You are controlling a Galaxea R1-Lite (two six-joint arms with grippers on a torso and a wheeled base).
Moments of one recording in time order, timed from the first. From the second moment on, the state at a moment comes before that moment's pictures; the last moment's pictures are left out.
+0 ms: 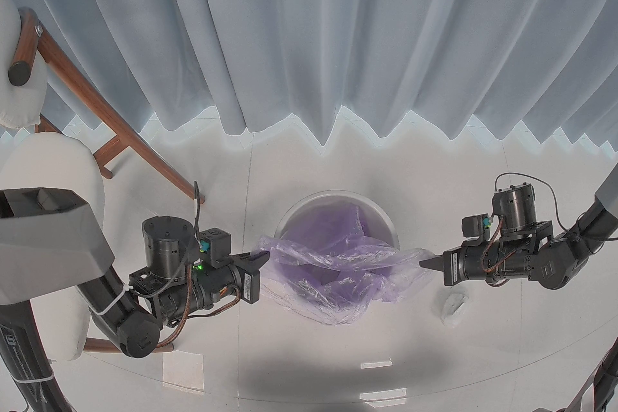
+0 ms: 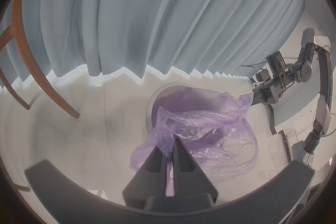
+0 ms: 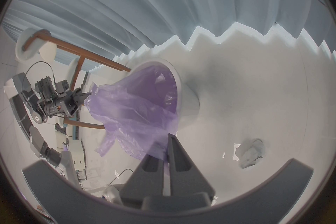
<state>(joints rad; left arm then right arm) -0.47 2.08 -0.52 -1.24 -0.15 -0.05 0.31 1.94 -0.69 -0.54 0.39 0.10</state>
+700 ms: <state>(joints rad) -0.47 2.03 -0.38 -1.25 -0.24 0.05 0.30 1.91 -0.61 -0.52 0.43 0.12</state>
